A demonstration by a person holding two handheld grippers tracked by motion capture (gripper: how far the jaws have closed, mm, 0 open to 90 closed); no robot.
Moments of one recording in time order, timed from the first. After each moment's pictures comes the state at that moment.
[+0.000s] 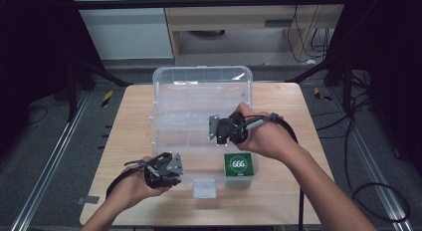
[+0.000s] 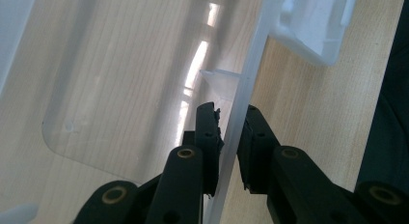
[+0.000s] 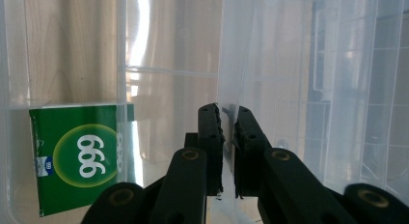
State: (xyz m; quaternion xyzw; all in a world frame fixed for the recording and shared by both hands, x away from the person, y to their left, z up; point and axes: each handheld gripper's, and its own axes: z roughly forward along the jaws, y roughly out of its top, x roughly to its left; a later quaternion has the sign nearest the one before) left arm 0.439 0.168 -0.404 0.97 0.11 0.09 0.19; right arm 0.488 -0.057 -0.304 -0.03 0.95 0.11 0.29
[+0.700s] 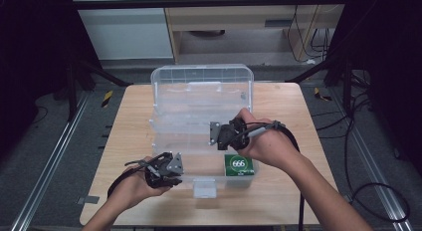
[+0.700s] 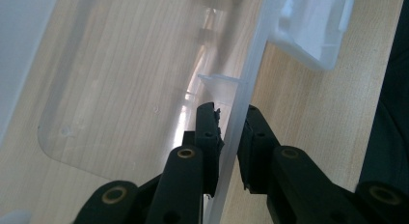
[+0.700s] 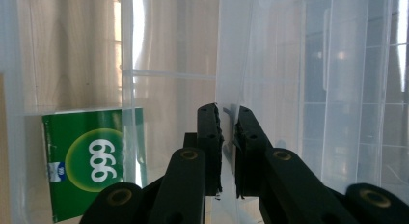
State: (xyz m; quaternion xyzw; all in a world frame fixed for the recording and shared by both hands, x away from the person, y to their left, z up) left arm 0.440 0.167 -0.407 0.97 0.11 0.09 0.20; right arm 0.474 -0.060 -0.309 -0.03 0.94 0.12 0.31
